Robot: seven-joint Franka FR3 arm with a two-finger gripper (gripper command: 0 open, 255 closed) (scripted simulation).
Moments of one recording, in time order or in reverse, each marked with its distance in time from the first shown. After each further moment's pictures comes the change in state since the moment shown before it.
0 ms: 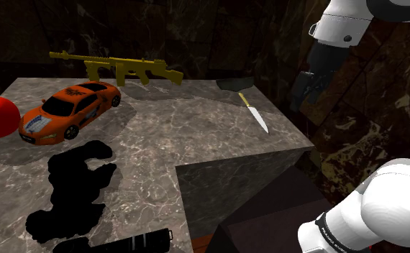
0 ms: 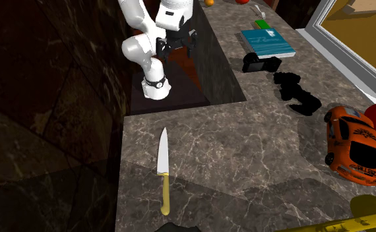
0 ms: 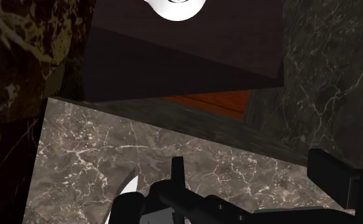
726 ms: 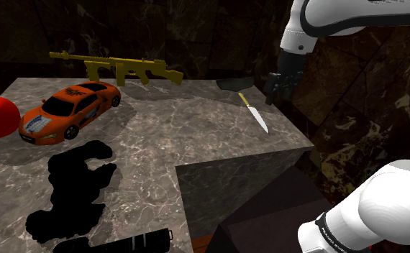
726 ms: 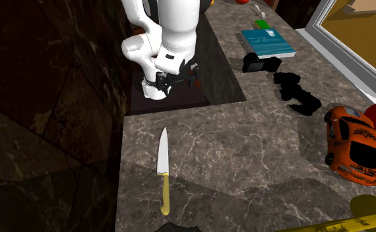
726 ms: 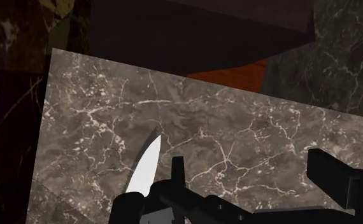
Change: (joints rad) arm -0.056 0.314 -0.055 0.084 -0.057 0.204 -0.033
